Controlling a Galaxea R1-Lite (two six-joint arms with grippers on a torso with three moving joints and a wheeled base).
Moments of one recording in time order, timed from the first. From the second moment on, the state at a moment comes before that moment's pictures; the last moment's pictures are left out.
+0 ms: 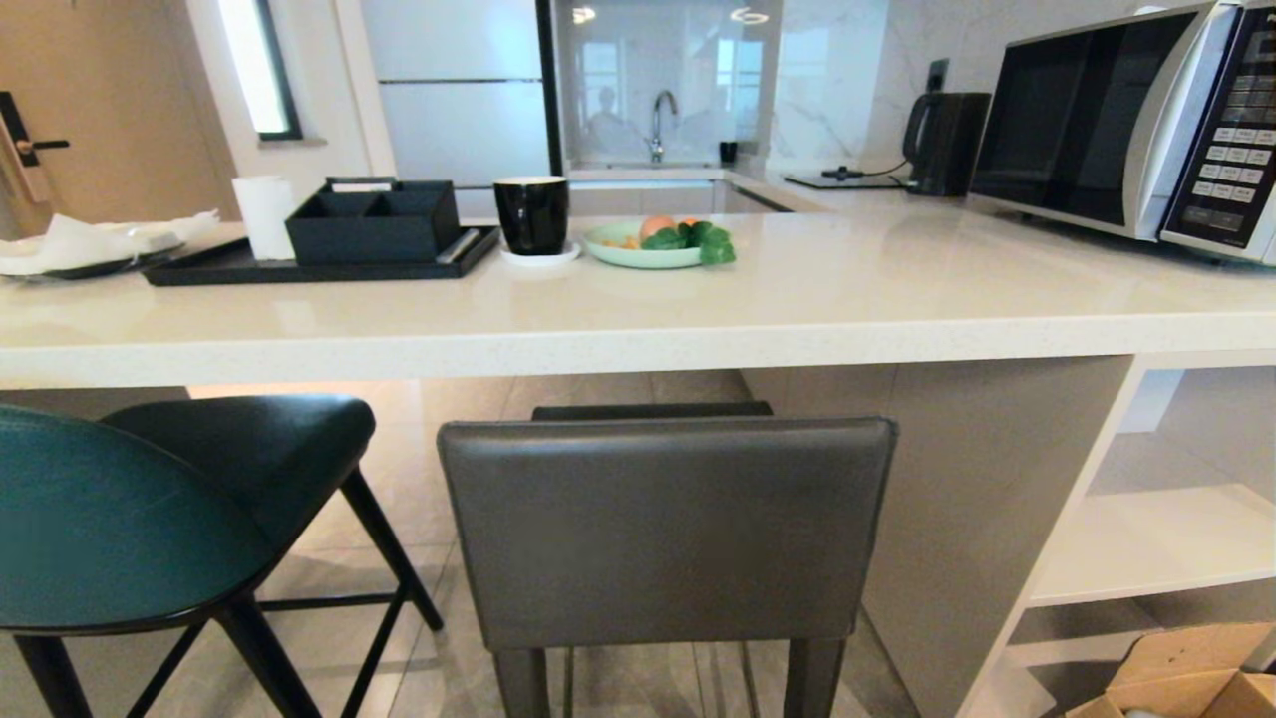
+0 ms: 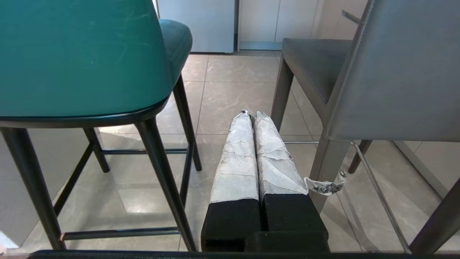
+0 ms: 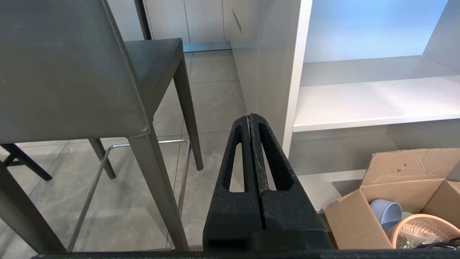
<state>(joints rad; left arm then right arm) 0.00 0.00 -0.01 0.00 0.00 -0.01 0.00 0.00 0.00 0.01 0.00 0.01</state>
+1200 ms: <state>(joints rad) 0.00 0.00 -0.01 0.00 -0.01 0.05 0.00 0.00 0.00 0.01 0.00 -0.02</state>
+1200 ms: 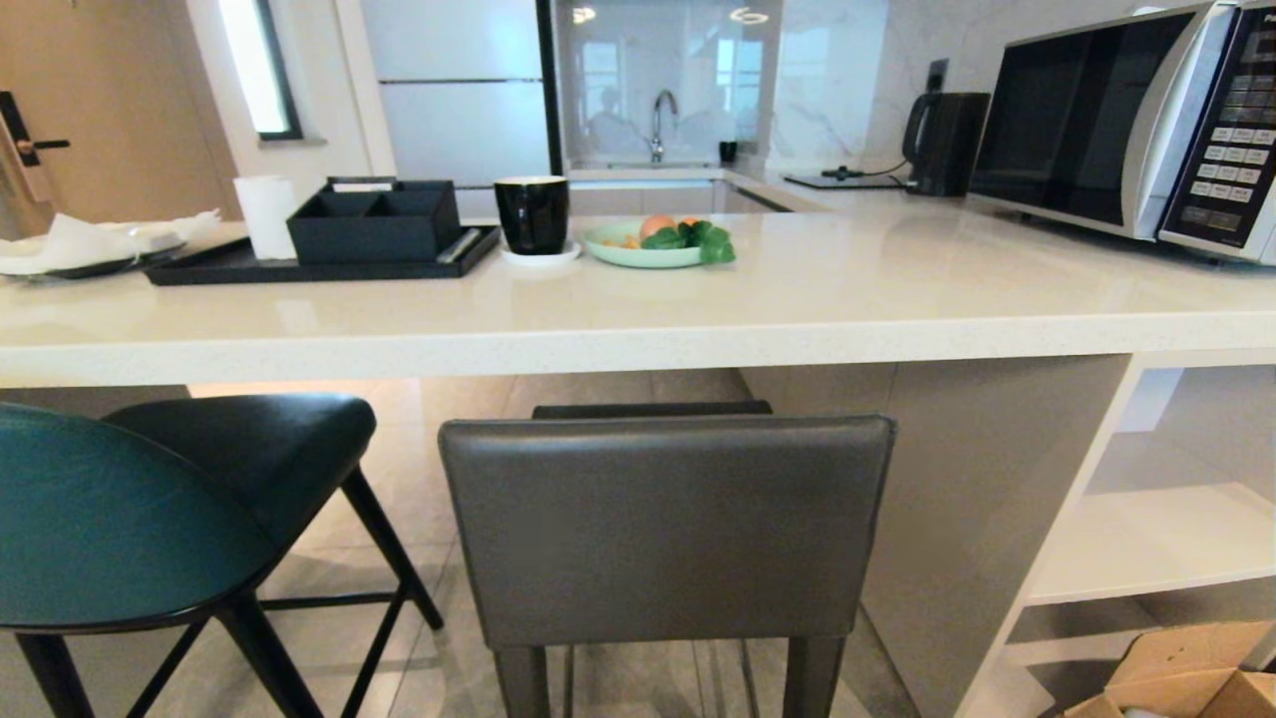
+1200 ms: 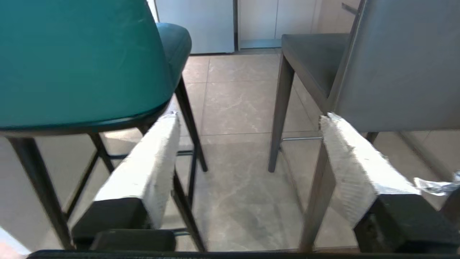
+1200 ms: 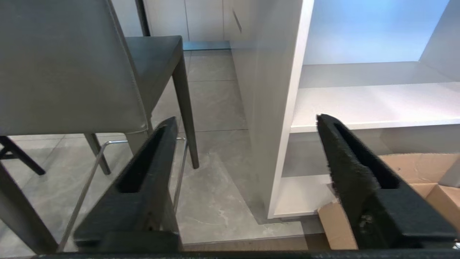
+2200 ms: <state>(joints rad) -0.08 1.24 -0.11 -1.06 -0.58 -0.17 0.14 1.17 -0.17 -0.77 0.40 0.02</state>
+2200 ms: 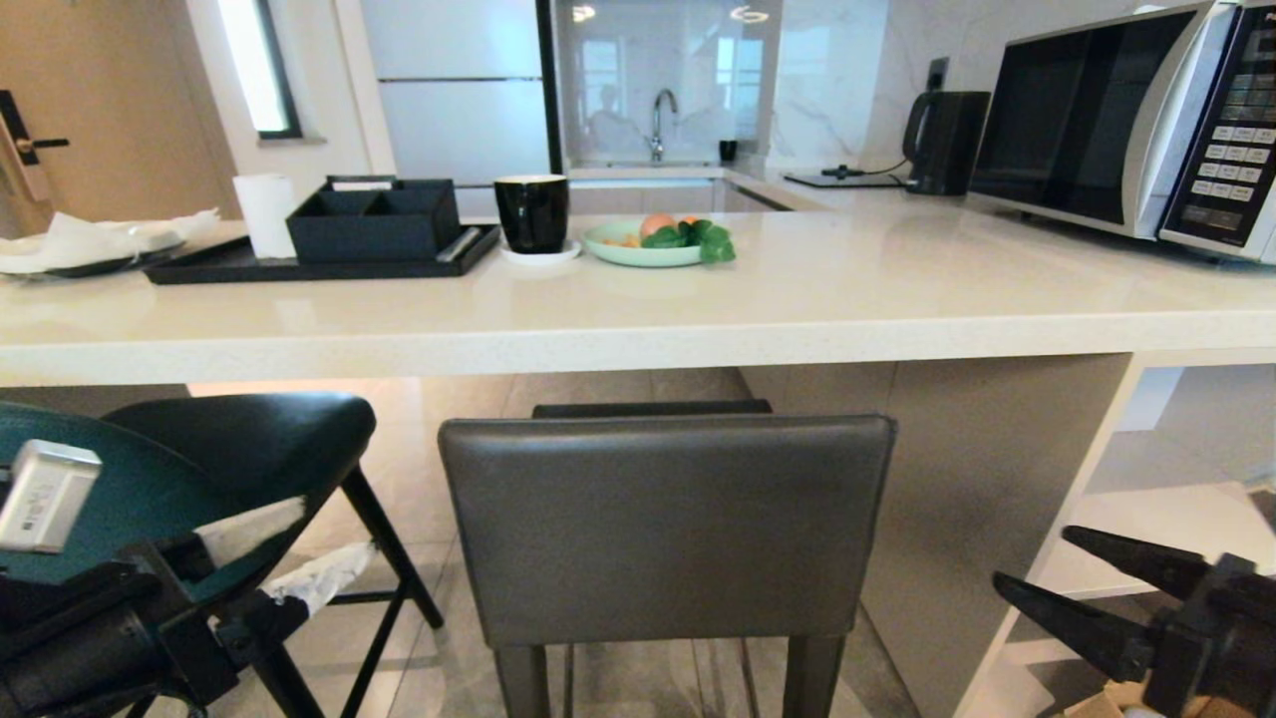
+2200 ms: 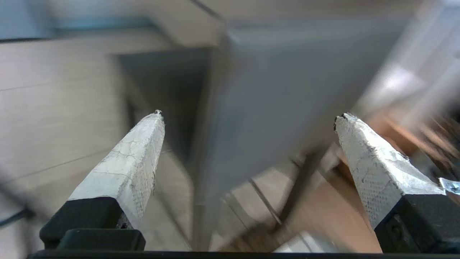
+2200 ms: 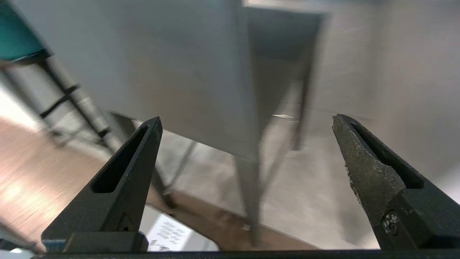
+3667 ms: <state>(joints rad) -0.06 1.99 -0.33 -1.52 -1.00 -0.09 0.08 2.10 -0.47 -1.51 0.90 0.02</state>
